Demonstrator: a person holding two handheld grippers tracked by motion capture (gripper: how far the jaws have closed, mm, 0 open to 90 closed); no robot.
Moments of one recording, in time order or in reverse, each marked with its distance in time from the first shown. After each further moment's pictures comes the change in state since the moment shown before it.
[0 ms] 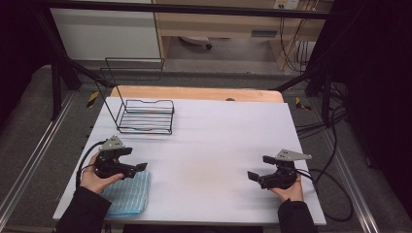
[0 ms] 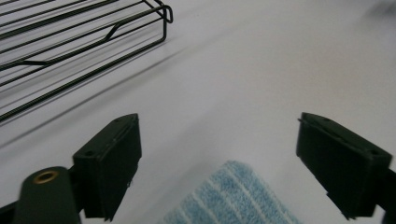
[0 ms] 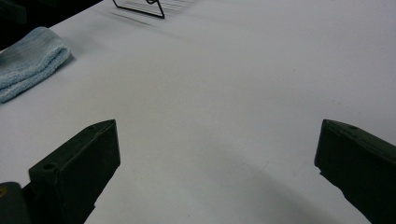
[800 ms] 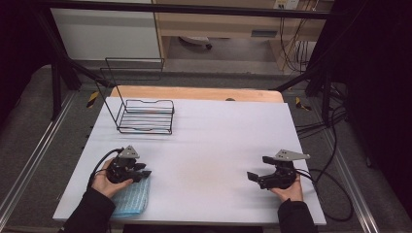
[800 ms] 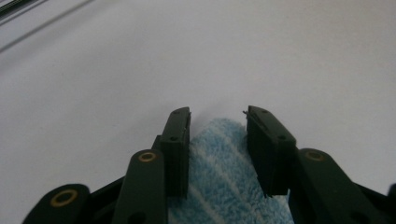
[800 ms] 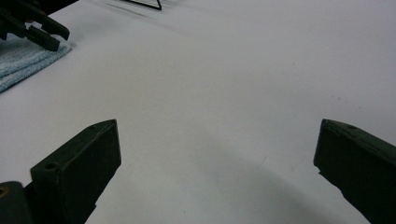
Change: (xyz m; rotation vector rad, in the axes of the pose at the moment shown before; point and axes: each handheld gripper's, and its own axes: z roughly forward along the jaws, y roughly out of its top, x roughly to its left) left arm -0.008 -0.020 0.038 0.207 -0.035 0.065; right arm 0.000 -0.001 0.002 0.026 -0.012 -0.014
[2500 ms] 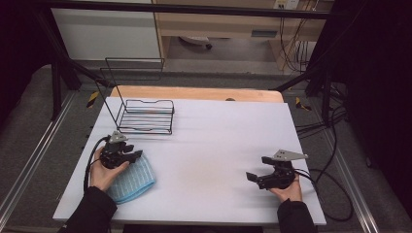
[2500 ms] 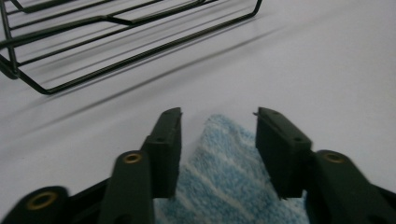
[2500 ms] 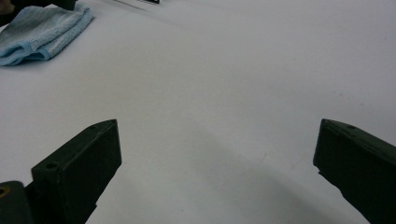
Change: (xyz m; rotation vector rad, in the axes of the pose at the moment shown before) left arm 0.040 0.008 -0.006 -0.145 0.247 -0.193; right arm 0.000 -0.001 0.004 0.017 -0.009 -0.008
